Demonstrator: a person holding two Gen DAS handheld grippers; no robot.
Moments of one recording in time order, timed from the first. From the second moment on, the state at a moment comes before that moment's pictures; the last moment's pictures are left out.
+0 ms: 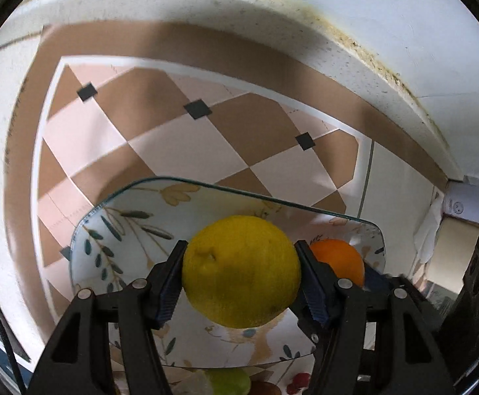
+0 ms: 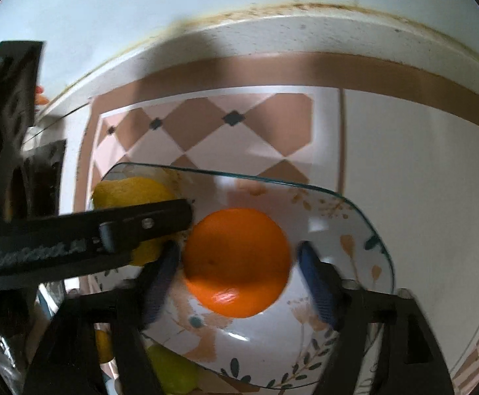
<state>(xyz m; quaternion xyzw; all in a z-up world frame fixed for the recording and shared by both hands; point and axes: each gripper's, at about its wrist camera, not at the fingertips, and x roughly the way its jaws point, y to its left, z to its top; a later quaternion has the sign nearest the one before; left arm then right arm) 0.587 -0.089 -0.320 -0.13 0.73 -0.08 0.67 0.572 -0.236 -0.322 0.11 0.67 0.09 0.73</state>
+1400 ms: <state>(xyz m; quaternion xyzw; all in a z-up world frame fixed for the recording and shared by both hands) 0.361 -0.025 -0.140 0.04 0.50 -0.05 0.86 0.348 -0.200 -0.142 0.06 0.54 -0.03 0.84</state>
